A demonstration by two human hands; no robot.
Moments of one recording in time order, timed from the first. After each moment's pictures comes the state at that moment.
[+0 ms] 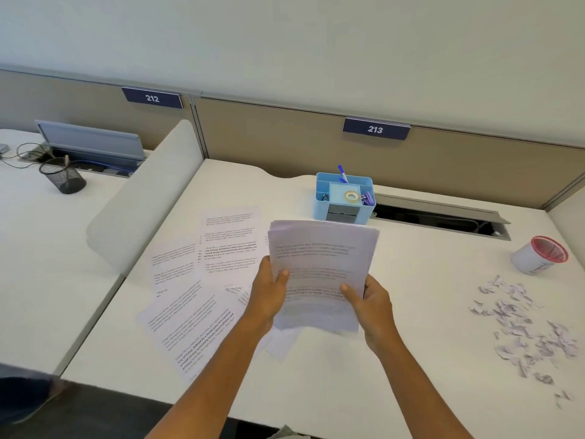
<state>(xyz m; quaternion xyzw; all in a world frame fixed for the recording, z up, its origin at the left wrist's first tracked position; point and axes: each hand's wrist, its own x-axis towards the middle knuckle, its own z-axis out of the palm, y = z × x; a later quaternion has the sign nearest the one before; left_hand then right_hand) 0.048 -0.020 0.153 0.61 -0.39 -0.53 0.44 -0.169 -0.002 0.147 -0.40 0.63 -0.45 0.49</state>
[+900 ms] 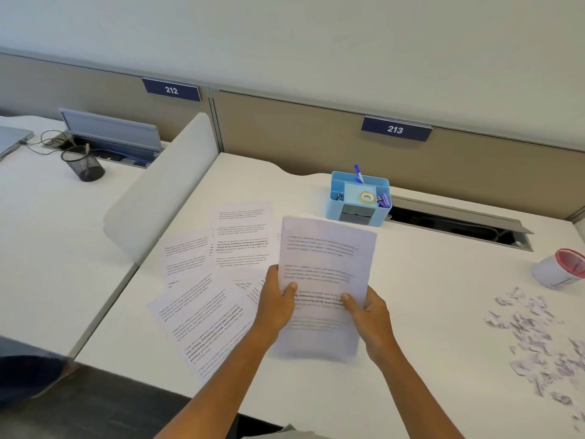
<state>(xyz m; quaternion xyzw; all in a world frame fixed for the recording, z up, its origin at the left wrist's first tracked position) 0.051 -0.006 0.131 0.67 -0.41 -0.47 0.41 -0.156 0.000 0.124 -0.41 0.63 -0.41 0.51</state>
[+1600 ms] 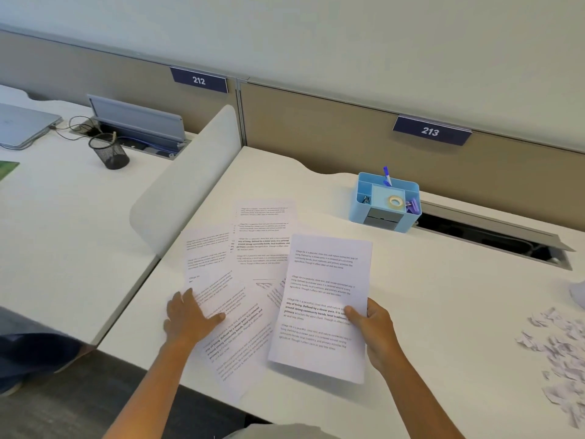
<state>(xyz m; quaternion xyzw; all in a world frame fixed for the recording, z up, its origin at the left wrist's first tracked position) 0.274 0.028 0.046 0.88 -0.39 -0.27 0.06 -0.121 -0.014 0.096 -0.34 0.63 -0.36 0.60</state>
